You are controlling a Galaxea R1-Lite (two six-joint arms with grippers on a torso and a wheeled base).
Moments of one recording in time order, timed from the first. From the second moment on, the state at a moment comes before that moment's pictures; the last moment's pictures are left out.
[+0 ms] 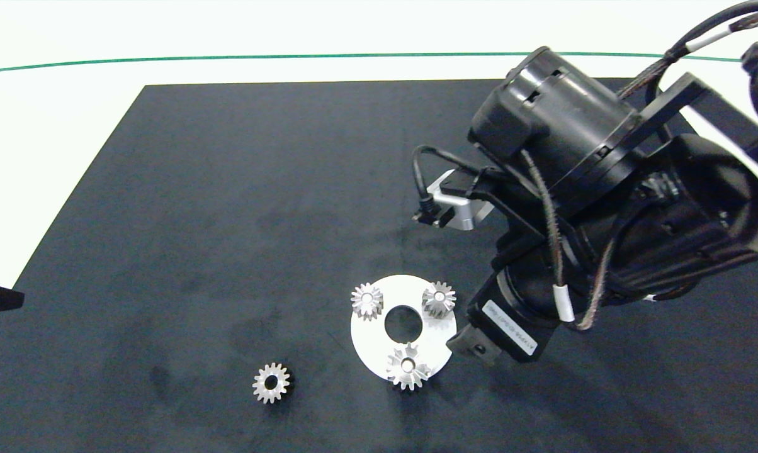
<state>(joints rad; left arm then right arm) 0.06 1.13 -1.37 0.98 0.14 -0.01 0.91 1.87 -1.91 1.08 -0.29 -0.05</state>
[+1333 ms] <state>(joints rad) 0.06 1.12 -1.37 0.97 0.14 -0.01 1.02 2.12 -2.00 1.08 -0.32 -0.05</state>
